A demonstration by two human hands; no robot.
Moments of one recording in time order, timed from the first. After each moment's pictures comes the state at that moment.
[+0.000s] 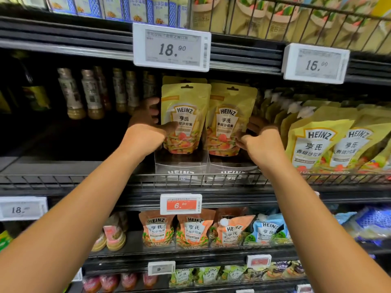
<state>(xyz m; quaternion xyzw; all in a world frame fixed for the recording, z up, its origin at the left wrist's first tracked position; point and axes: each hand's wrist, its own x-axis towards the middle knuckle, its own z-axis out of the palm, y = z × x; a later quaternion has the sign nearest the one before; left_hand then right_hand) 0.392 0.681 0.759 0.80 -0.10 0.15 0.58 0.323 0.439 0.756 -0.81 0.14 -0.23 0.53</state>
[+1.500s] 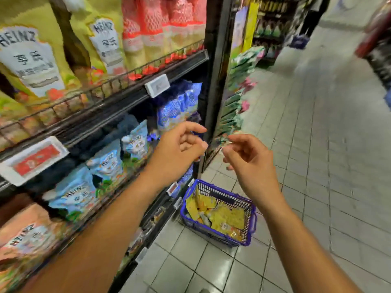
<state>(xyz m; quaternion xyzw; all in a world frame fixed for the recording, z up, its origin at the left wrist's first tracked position) 0.099 0.281 0.651 0.53 -0.51 -0.35 0.58 -0.067 0.234 0.643 -0.64 0.39 -0.47 0.46</state>
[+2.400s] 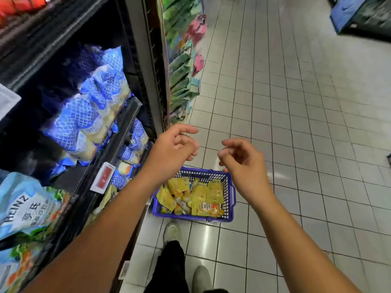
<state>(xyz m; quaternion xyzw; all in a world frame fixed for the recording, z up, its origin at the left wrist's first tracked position) 0.081 0.033 0.531 0.53 -0.48 -0.53 0.45 -0.098 0.053 0.535 -0.52 0.58 -0.43 0.45</state>
